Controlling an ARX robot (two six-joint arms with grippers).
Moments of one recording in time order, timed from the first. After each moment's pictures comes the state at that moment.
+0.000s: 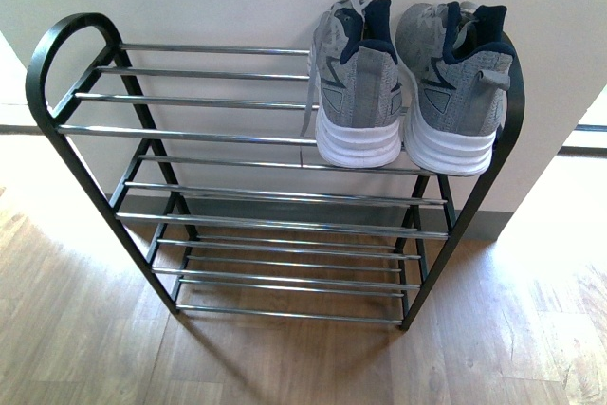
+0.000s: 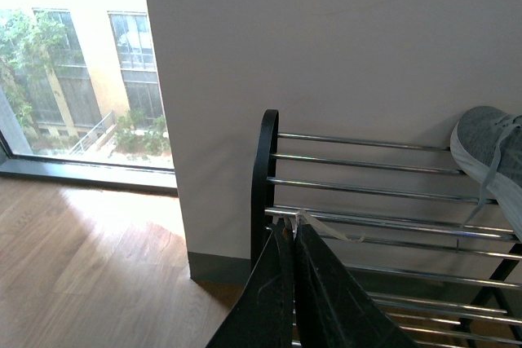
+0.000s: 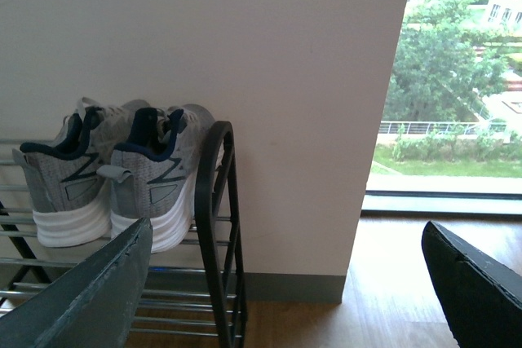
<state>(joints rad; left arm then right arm) 0.00 0.30 0.01 0.30 0.00 -0.01 0.00 0.00 0.02 0.00 0.00 0.00</state>
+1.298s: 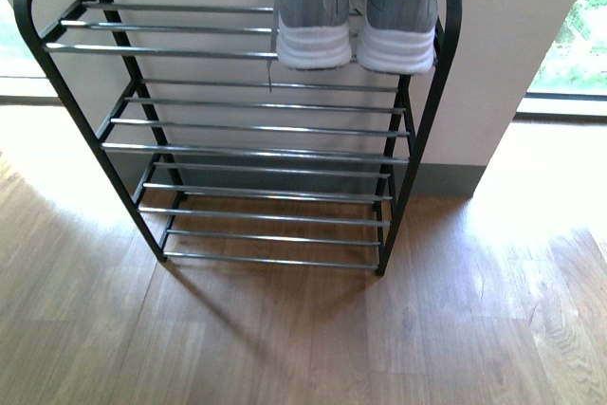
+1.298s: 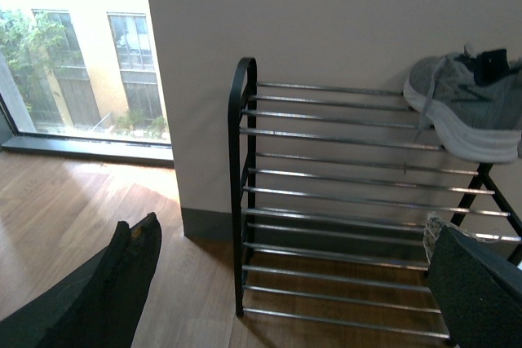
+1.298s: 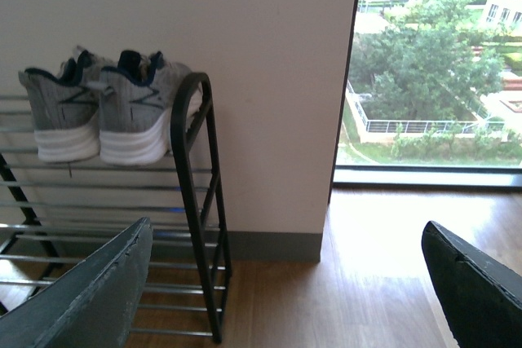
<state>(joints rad) 0.00 0.02 0.01 0.00 0.00 -0.01 0.00 0.00 0.02 0.00 0.00 0.00</state>
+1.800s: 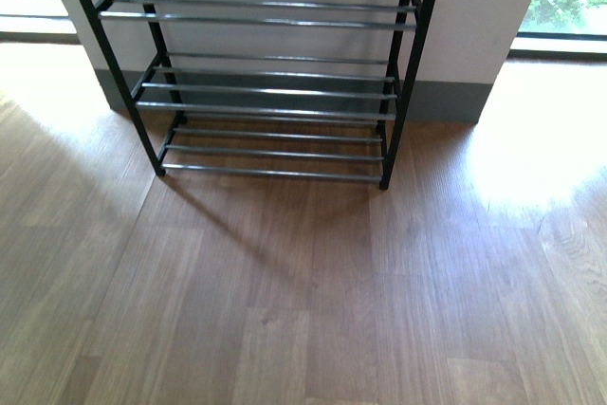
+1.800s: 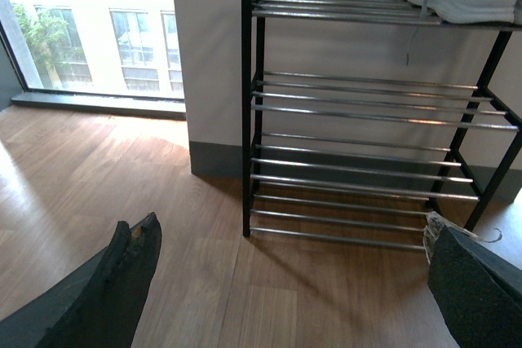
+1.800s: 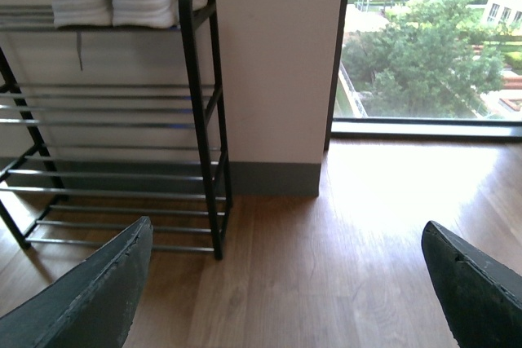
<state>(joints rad) 0.00 0.02 0.01 0.00 0.00 -0.01 0.00 0.00 0.02 0.00 0.00 0.00</state>
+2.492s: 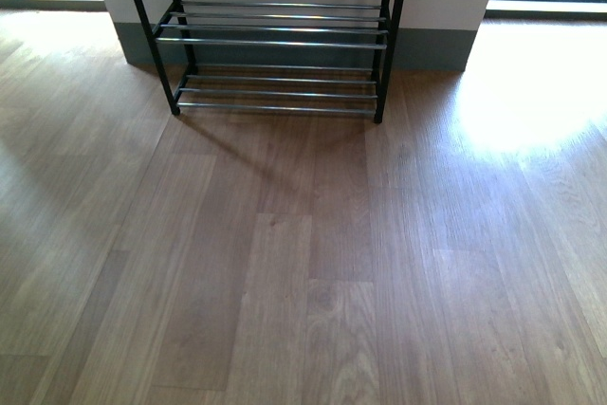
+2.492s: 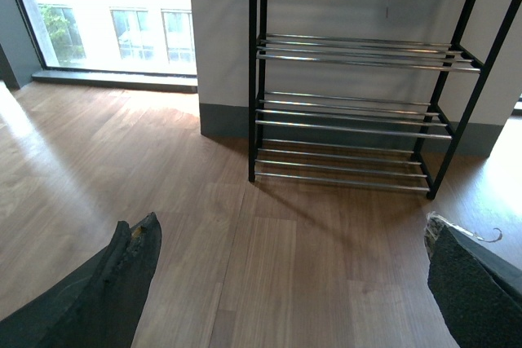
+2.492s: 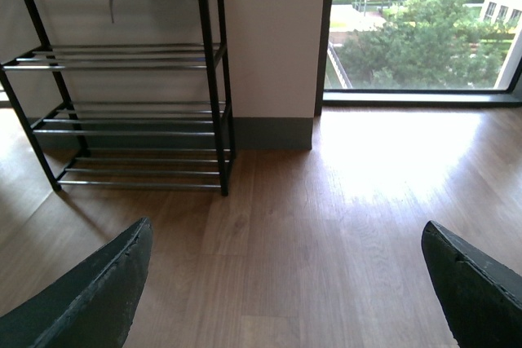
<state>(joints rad) 0.00 0.02 0.01 0.00 0.00 -0.01 0.00 0.00 0.02 0.00 0.00 0.00</state>
